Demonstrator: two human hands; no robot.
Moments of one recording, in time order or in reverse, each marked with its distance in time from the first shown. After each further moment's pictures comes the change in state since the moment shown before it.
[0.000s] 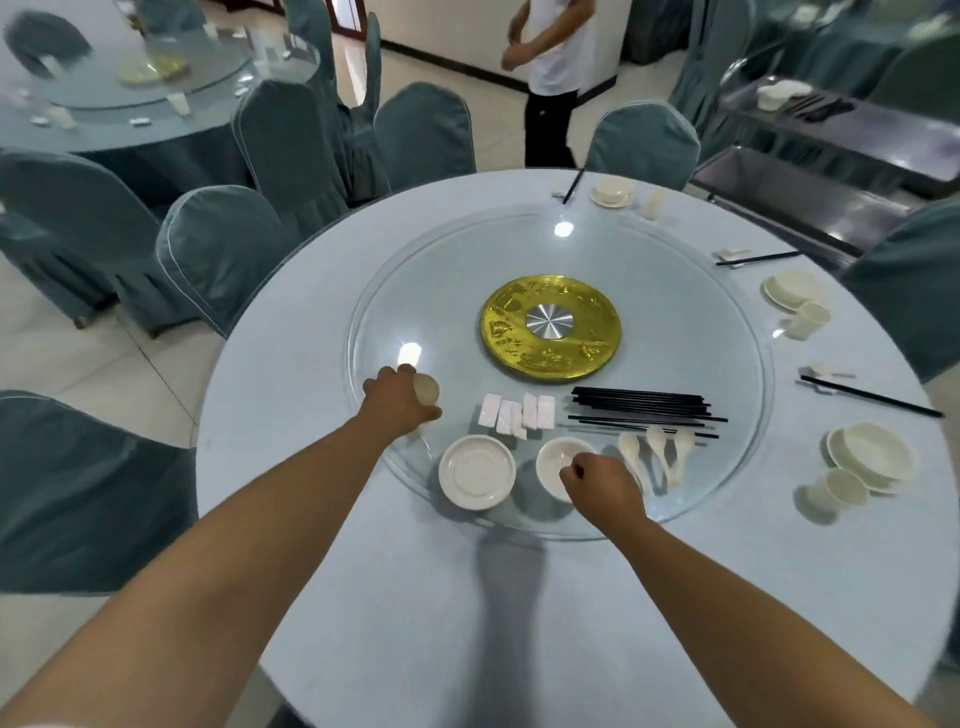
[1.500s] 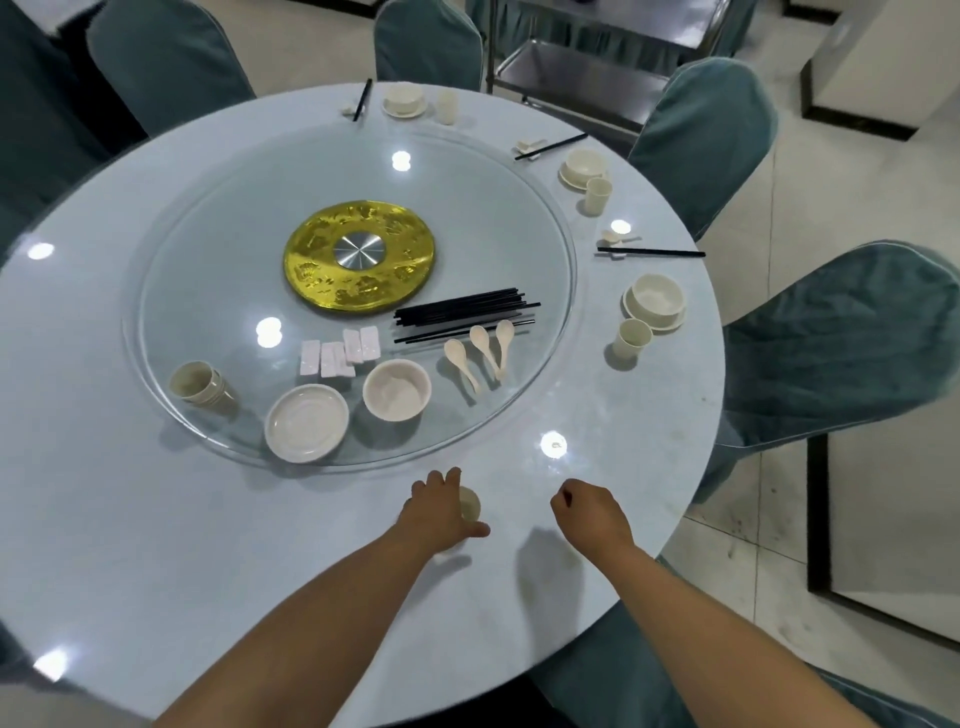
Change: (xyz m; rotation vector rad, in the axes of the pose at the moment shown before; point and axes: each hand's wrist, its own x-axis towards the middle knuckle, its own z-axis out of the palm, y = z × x) left_hand -0.189 0.154 0.256 0.150 -0.527 0.345; right_hand -0.161 0.216 0.015 0.158 -0.049 0.397
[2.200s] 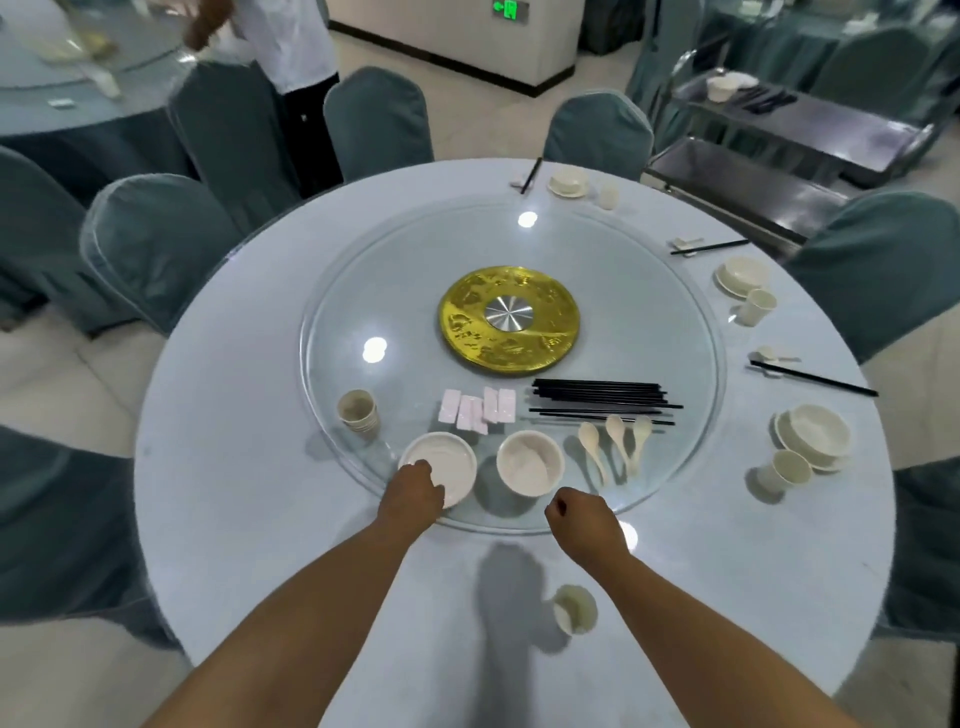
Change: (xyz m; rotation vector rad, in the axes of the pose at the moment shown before) left_hand 0.002 -0.172 -0.137 -0.299 0.389 -0.284; right_hand 0.057 -0.207 0.031 -0.139 -0.052 -0.302
